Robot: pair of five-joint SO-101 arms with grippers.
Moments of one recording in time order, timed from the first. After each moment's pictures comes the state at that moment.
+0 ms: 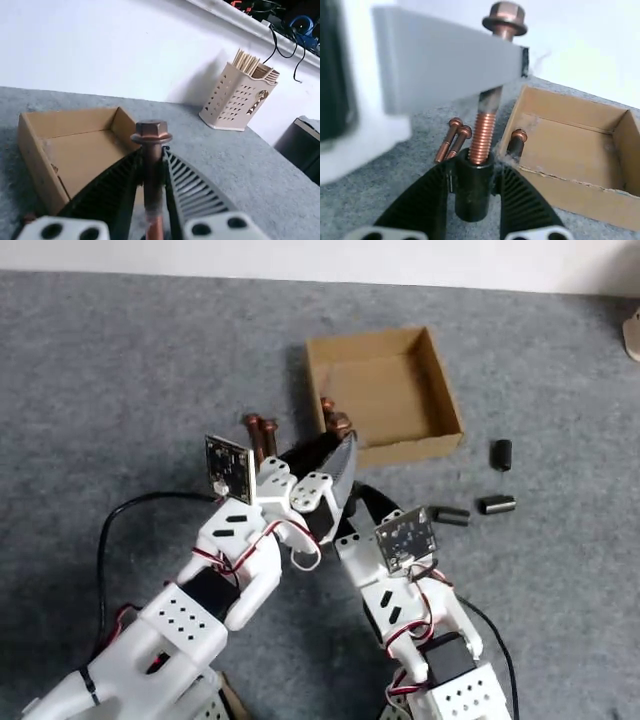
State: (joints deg) left arm 31.0 -52.6 73.5 -9.6 27.6; right arm -27.4 -101.2 96.0 24.1 8.5
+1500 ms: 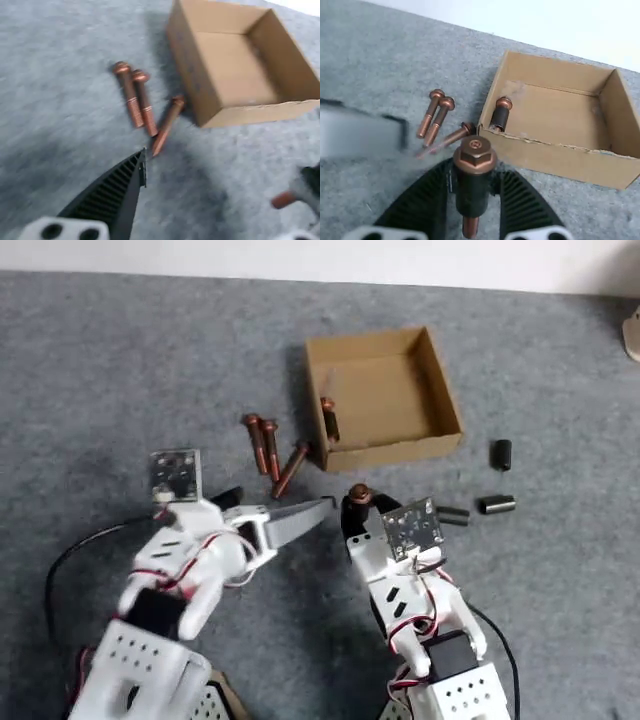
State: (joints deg) left arm 11.4 -76.4 81.4 39.3 26.0; right arm -22.2 -98.7 96.0 29.1 8.0
